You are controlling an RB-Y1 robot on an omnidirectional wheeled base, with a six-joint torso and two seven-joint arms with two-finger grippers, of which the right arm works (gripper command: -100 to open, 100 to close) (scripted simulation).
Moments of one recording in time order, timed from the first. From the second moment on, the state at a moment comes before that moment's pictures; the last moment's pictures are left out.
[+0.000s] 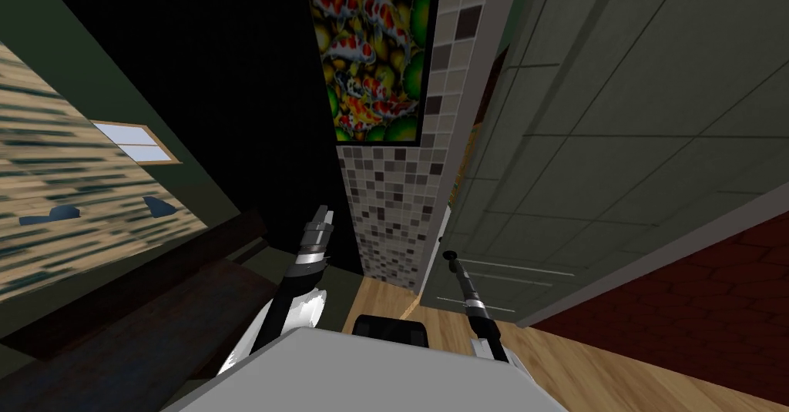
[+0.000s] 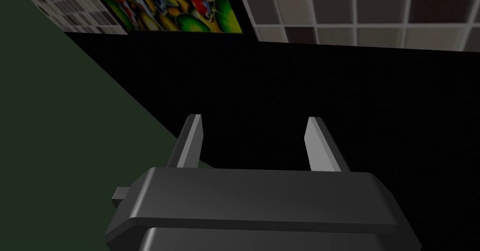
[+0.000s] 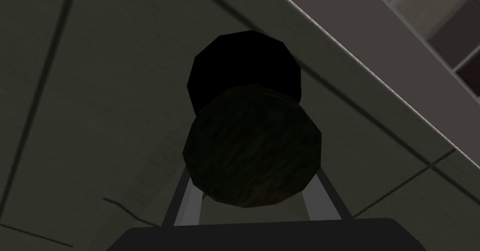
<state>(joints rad) 0.08 -0.18 -0.19 -0.83 0.12 -0.88 0.40</state>
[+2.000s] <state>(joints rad) 0.12 -0.20 -0.19 -0.84 -0.04 -0.86 -0.07</state>
